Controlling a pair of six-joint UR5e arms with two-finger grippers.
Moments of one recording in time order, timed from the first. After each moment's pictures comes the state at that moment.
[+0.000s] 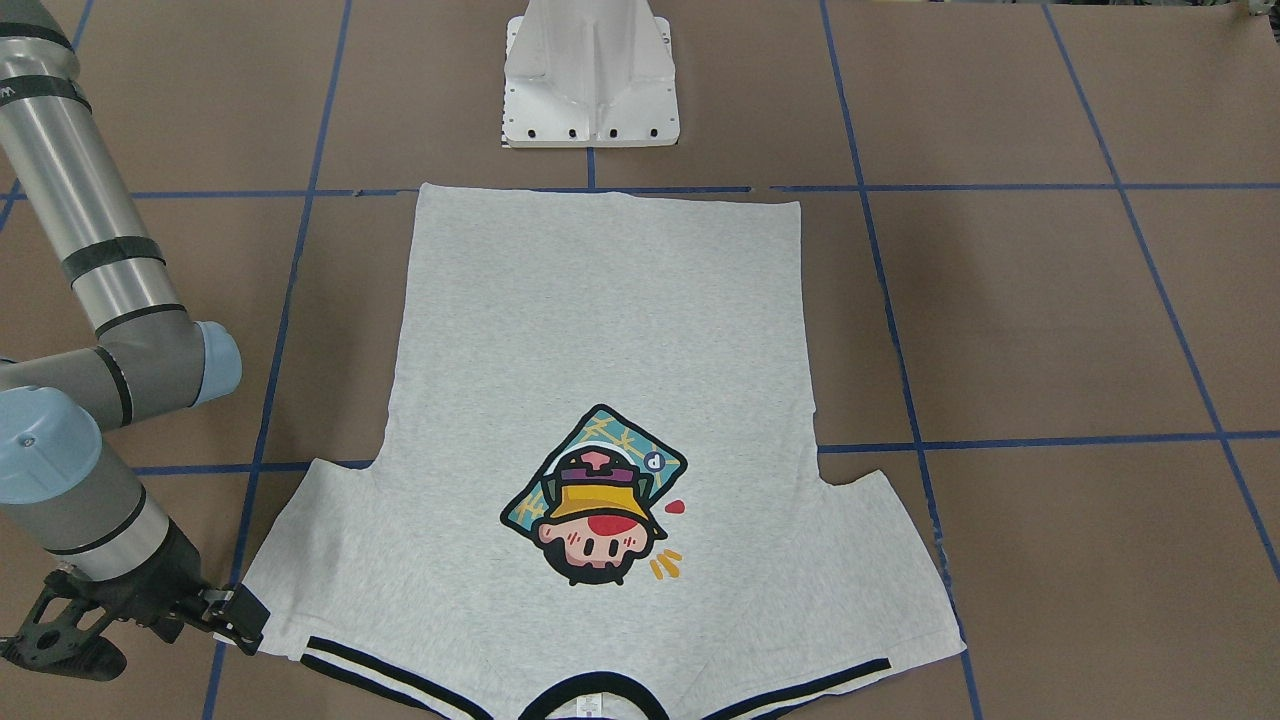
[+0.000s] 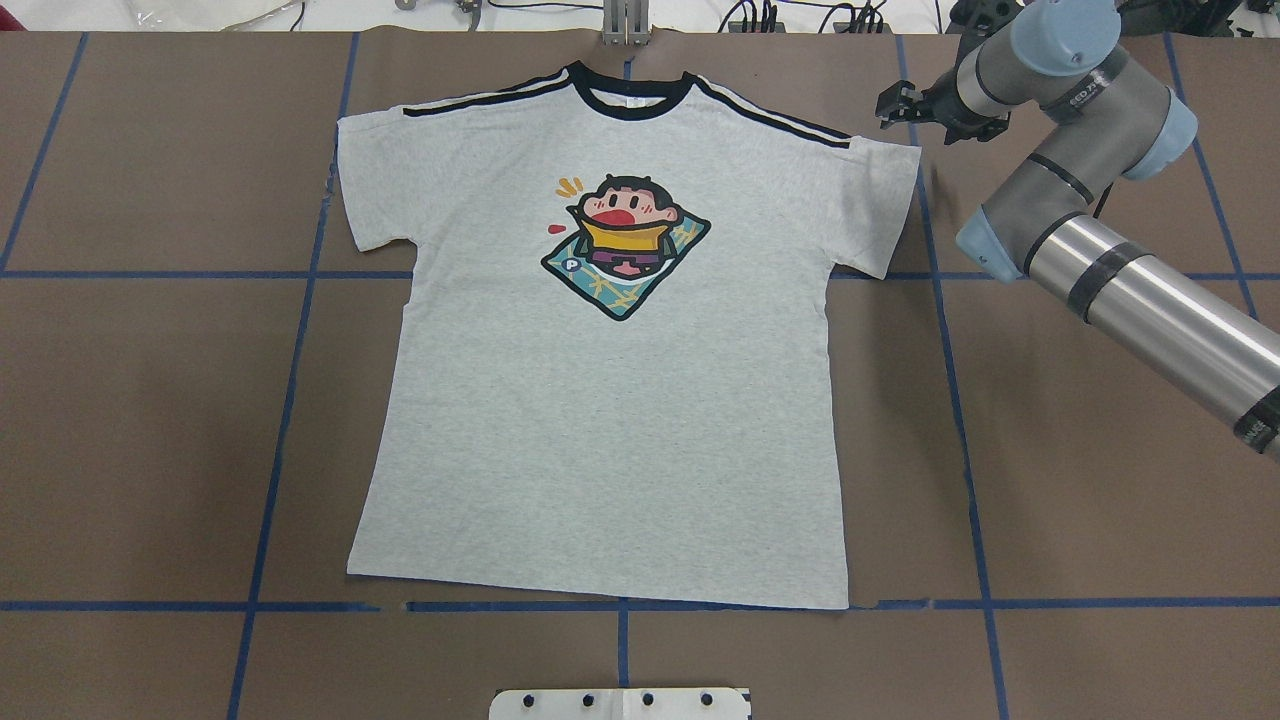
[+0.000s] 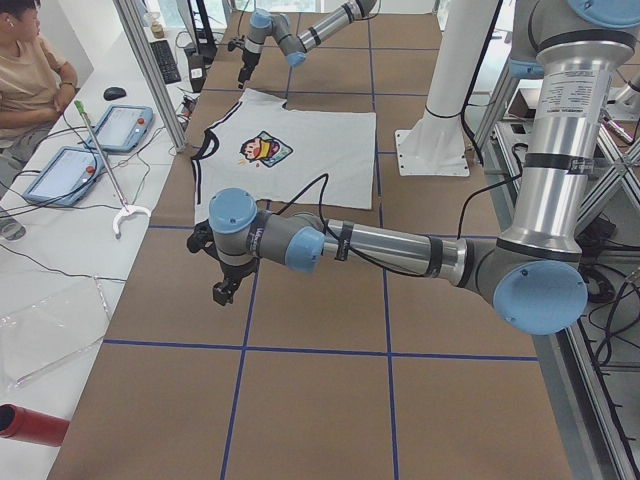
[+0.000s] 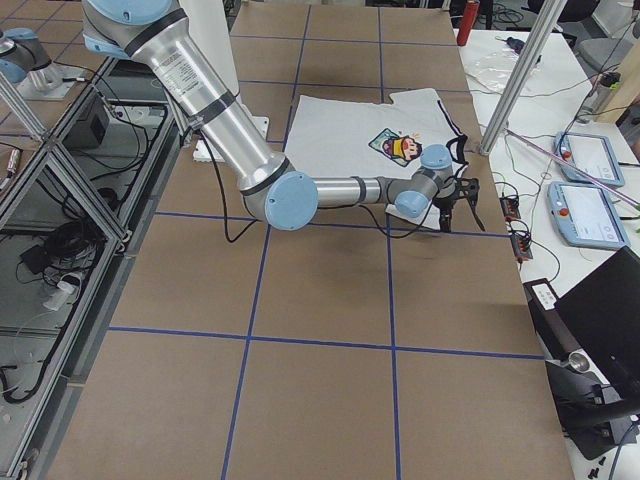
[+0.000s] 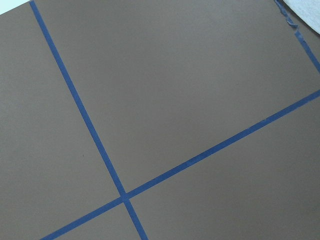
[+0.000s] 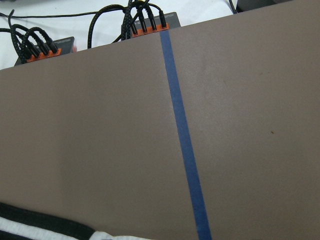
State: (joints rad) left arm -1.50 -1.69 -1.60 -1.75 -2.40 0.21; right arm 1.00 -0.86 0.87 -0.75 1.93 1.11
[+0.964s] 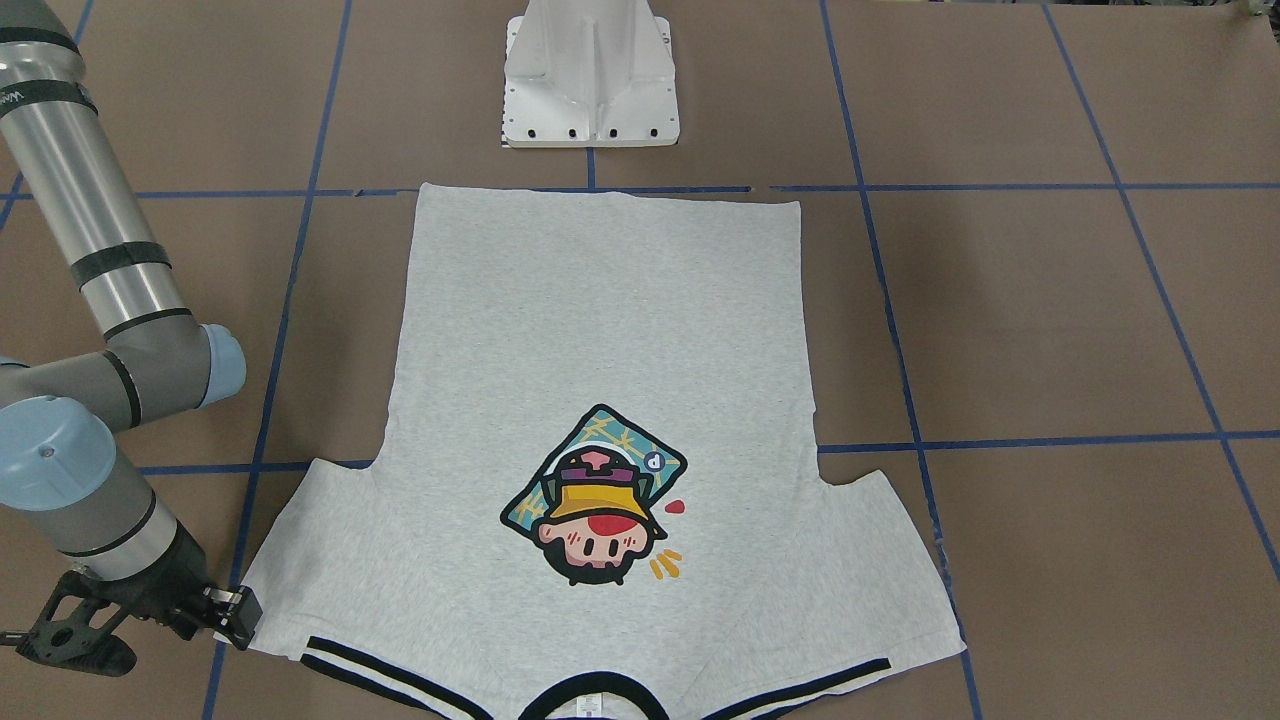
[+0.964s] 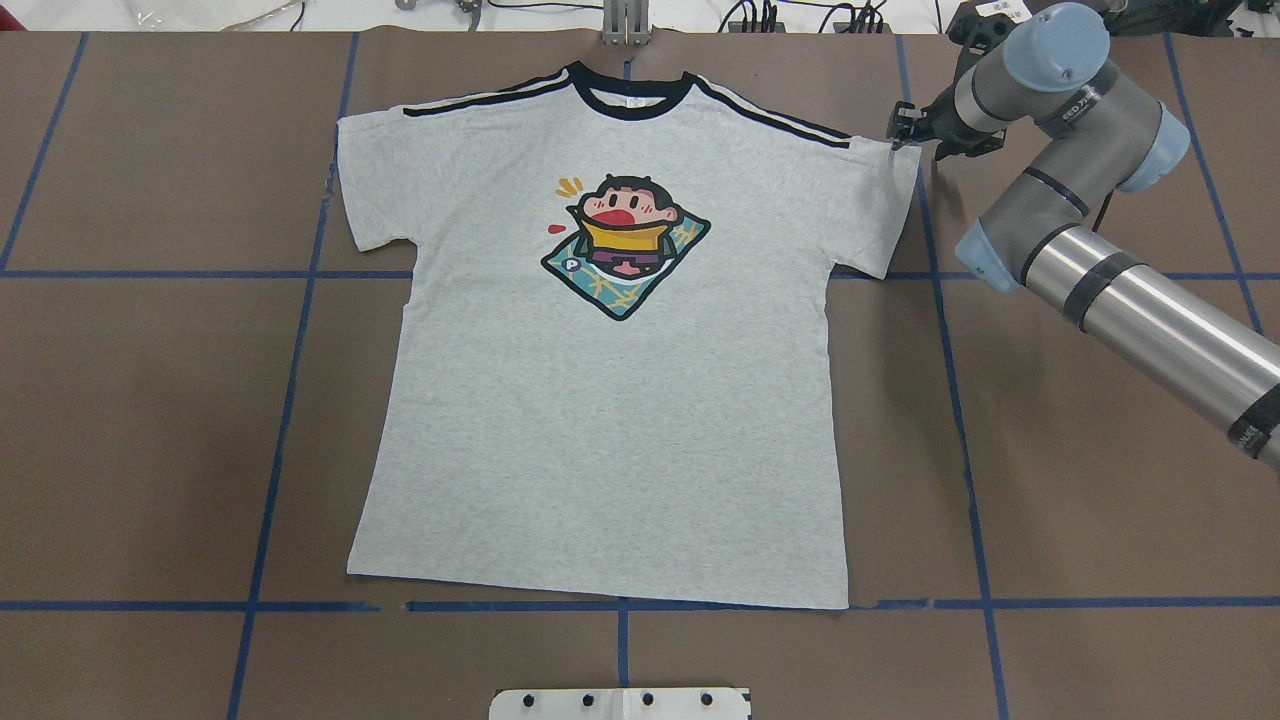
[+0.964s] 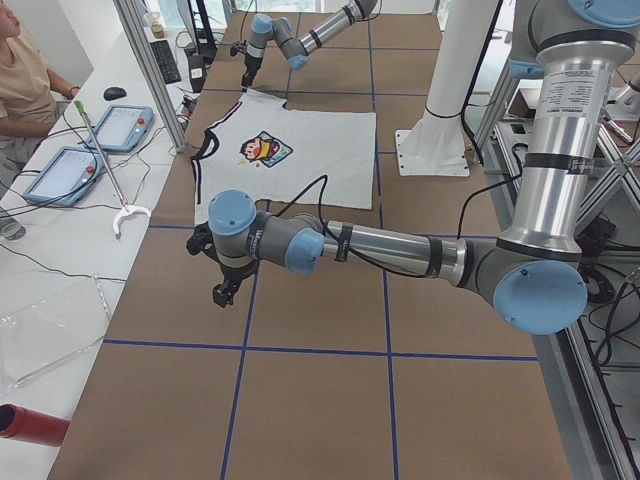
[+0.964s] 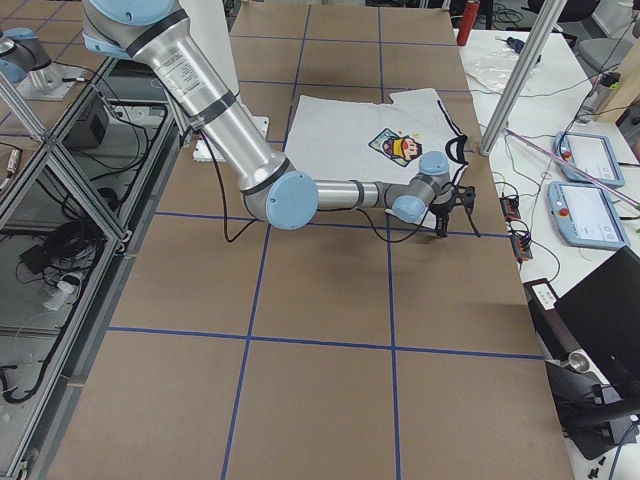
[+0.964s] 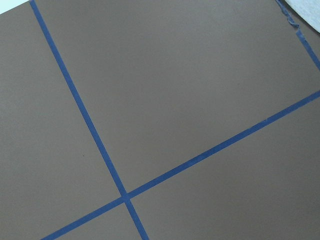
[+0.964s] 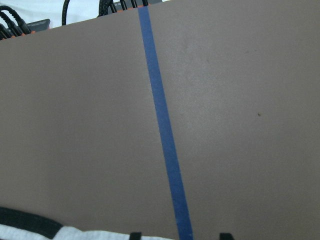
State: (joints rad) left arm -1.50 -1.69 -1.59 -1.75 -2.40 0.21; right arm 0.98 -0.86 0.84 -0.75 1.93 1.11
